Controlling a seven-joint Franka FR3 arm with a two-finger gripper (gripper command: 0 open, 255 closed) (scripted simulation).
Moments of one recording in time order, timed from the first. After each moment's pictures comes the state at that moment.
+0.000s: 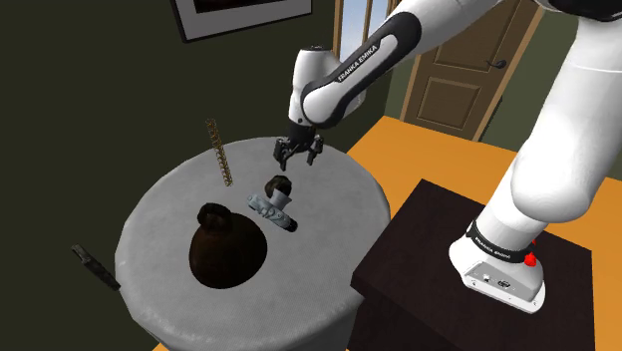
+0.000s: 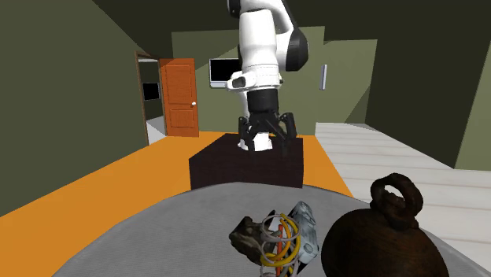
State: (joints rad) arm 0.01 0.12 0.23 -2.29 0.13 2.56 0.51
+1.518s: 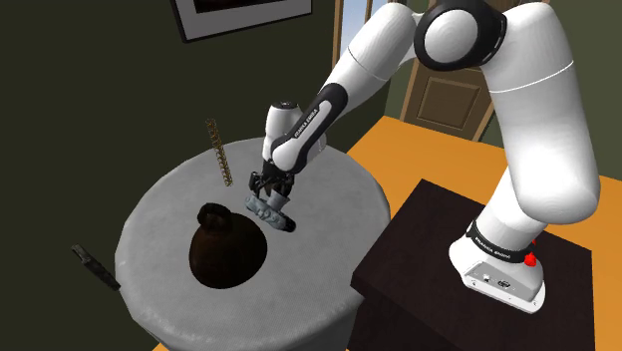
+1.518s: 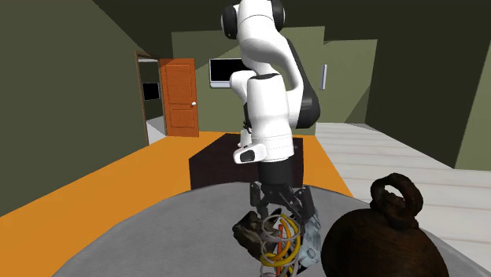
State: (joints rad) arm 0.10 0.63 0.19 -1.97 0.06 2.77 0.65
